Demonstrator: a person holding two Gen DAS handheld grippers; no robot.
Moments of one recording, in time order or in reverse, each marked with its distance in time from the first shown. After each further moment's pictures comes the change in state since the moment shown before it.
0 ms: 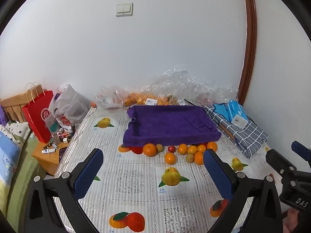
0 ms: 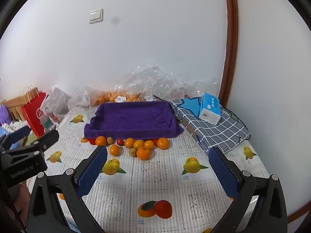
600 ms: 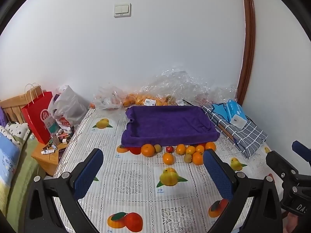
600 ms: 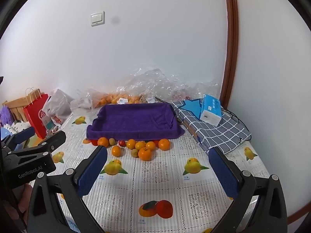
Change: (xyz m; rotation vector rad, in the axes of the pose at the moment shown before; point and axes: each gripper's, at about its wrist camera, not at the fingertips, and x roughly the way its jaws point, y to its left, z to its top) left arm 0.008 -0.005 -0.001 -0.004 0.032 -0.002; right arm -0.010 0.002 0.000 -0.018 -0.015 0.002
